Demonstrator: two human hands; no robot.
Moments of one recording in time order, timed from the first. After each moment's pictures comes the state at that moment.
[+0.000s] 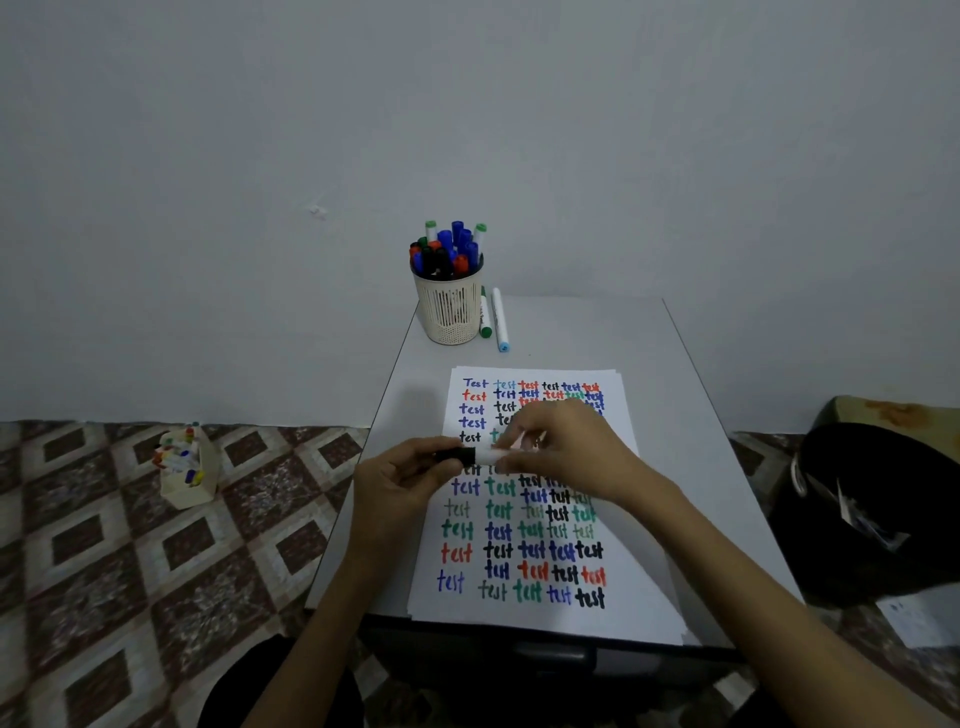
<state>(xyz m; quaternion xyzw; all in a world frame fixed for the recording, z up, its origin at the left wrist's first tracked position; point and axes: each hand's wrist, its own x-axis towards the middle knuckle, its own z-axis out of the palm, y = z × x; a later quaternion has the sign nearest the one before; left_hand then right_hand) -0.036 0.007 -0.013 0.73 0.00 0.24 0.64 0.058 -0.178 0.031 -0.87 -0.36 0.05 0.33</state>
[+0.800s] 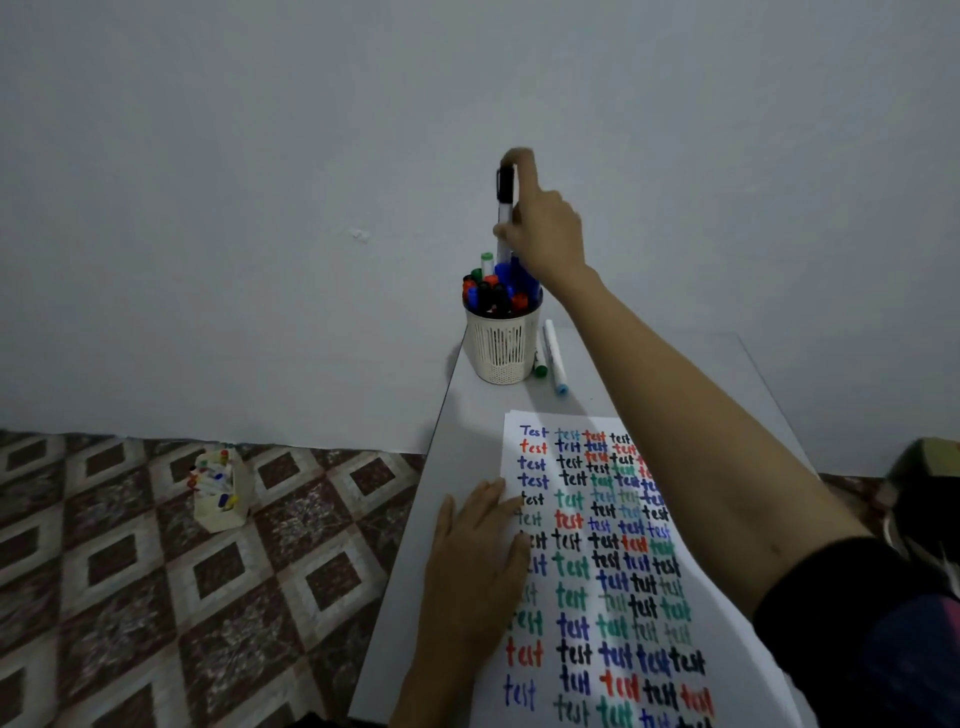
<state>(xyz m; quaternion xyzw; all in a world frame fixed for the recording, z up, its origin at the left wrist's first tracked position) -0.011 0.008 -0.045 0.92 0.04 0.20 0.33 0.269 -0.020 0.142 -0.87 -0.28 -0.27 0.30</state>
